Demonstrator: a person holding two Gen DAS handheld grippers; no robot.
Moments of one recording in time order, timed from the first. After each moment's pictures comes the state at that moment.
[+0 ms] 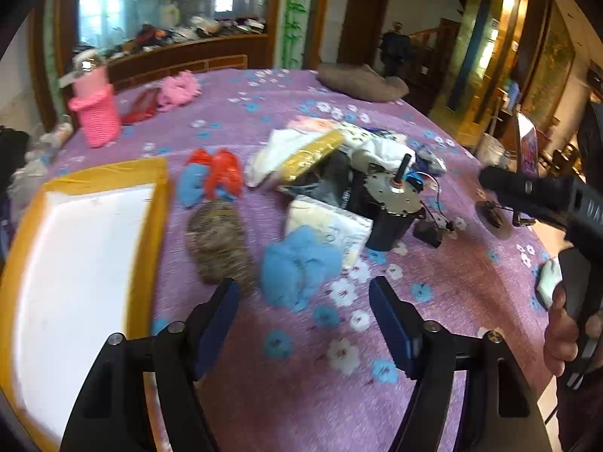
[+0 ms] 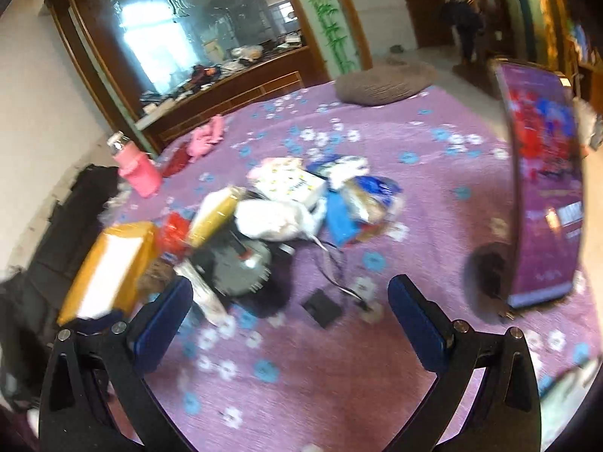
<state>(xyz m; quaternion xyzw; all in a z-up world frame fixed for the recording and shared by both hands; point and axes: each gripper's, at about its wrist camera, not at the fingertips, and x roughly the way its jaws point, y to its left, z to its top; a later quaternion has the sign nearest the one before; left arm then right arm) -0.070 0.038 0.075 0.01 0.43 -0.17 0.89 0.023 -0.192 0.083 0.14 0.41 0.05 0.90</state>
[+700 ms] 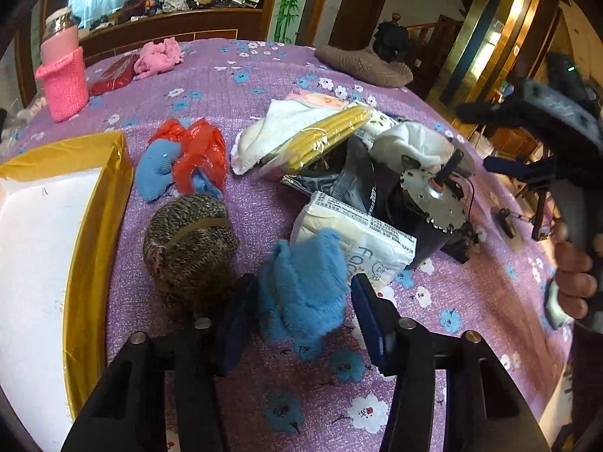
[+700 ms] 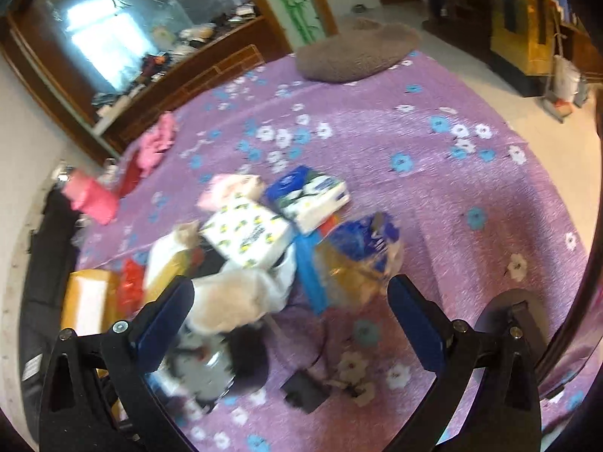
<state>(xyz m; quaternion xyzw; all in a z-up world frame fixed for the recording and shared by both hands) 0.006 0.035 0.018 -0.03 0.46 -0.20 0.86 0.119 -0.219 0.061 0.17 0.49 -0.03 0.85</state>
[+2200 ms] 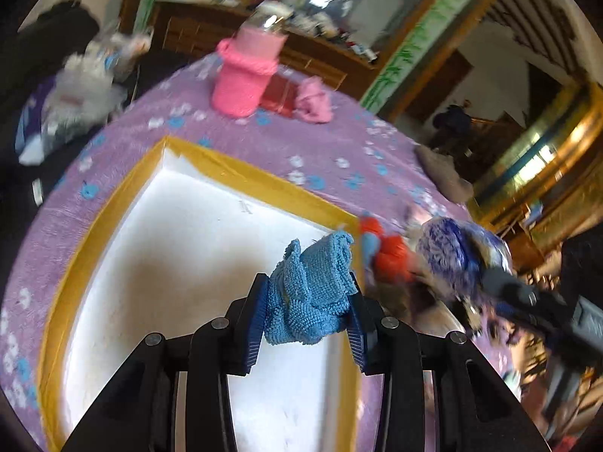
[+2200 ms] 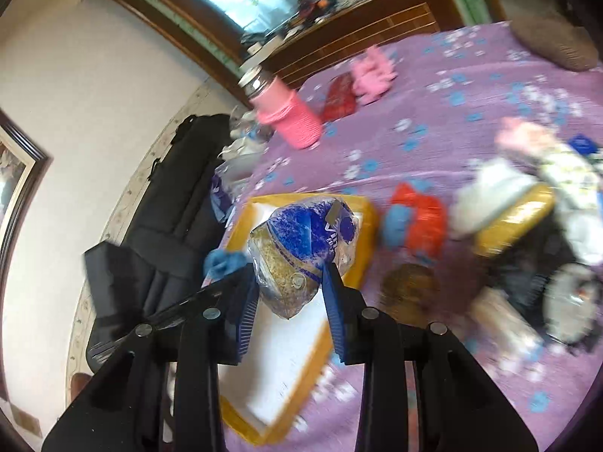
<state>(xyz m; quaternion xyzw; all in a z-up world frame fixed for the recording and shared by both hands) -0.005 0.264 0.079 -0.21 0.44 -0.10 0.87 0.116 0.019 0.082 0.21 0.49 0.26 0.80</state>
